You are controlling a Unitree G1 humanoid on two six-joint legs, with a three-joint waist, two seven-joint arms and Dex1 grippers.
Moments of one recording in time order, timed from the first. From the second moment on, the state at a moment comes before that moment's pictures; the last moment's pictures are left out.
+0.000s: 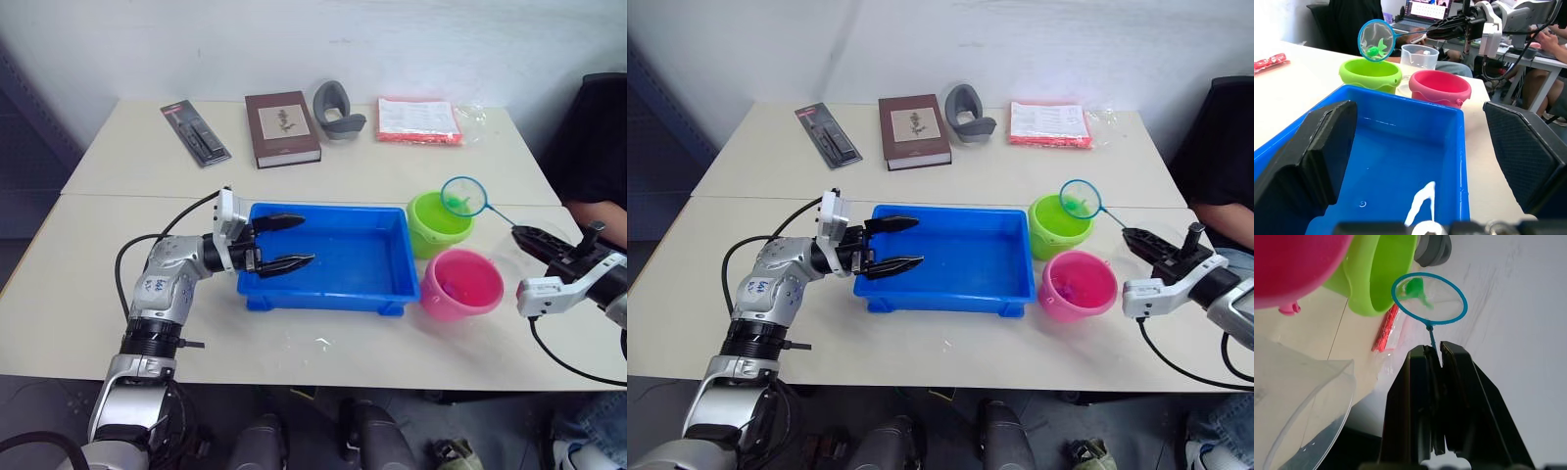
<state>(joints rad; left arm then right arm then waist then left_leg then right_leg) -0.62 0.41 0.03 0.29 -0.47 0.19 -1.19 -0.11 -1.18 -0.15 0.24 -0.82 -0.73 -0.07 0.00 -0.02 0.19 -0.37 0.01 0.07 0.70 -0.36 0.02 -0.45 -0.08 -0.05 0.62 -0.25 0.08</state>
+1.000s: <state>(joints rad) -0.70 0.61 0.13 0.27 -0.52 0.22 -1.29 -0.03 -1.11 -0.05 -0.42 0.62 -0.13 0.66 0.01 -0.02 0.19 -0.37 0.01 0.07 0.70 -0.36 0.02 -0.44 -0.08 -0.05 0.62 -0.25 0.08</state>
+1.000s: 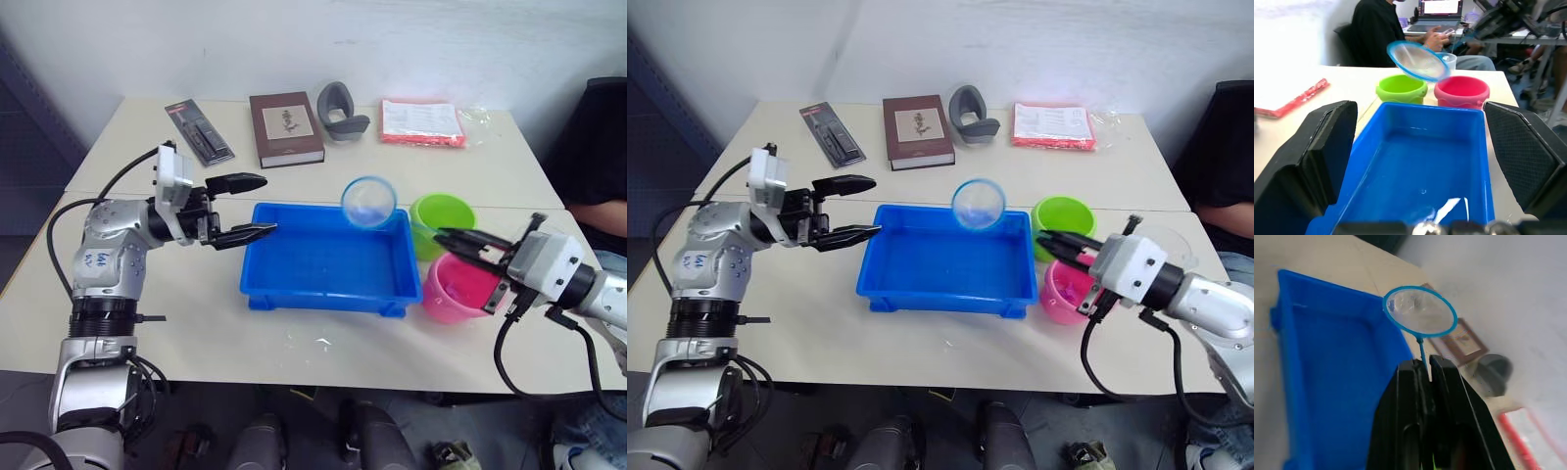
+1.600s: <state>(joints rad) -0.29 0.92 0.02 0.16 -0.53 0.08 -1.50 -0.06 -0.71 0.42 -0.20 0.19 -0.06 0.86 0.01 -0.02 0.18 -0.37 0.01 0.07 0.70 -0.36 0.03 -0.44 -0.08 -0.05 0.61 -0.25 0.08</state>
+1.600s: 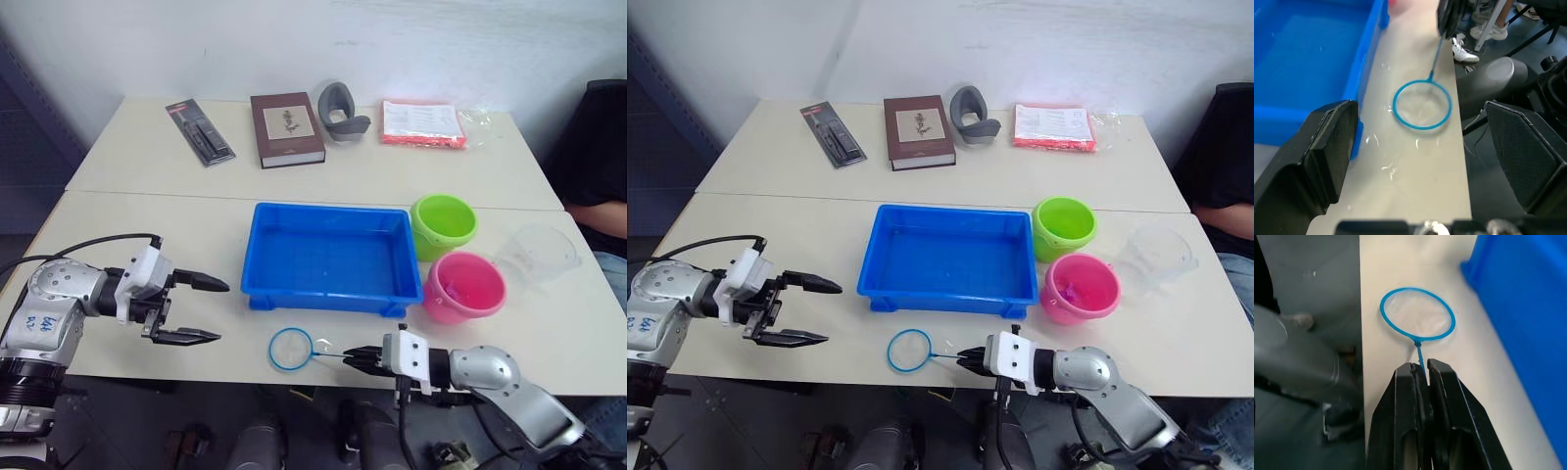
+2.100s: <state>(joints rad) -0.31 0.97 0.06 0.26 -0.50 0.10 -1.50 -0.09 -0.66 0.31 -0.19 0.31 -0.11 1.00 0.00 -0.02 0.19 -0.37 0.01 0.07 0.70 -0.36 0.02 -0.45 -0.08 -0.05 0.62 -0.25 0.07</state>
